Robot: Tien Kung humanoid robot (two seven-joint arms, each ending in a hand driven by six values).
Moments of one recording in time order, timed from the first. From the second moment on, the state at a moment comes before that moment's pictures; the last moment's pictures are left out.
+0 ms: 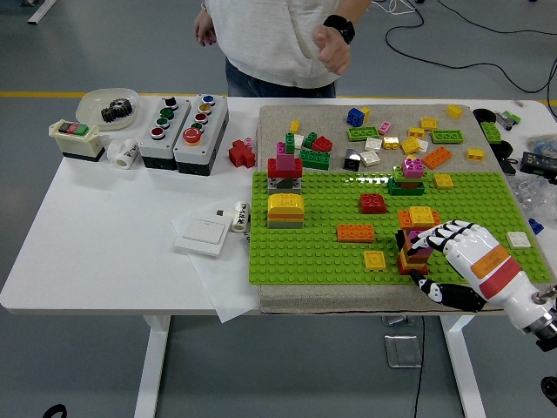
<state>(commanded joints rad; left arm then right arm) -0.20 0.10 -0.40 -0.27 1.68 -0.10 0.30 0.13 -0.50 0.98 1.29 -2.07 -0.59 0.52</state>
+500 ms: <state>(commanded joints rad) -0.20 0.10 -0.40 -0.27 1.68 -0.10 0.30 0.13 -0.50 1.01 1.32 -2.00 -0.63 0.58</state>
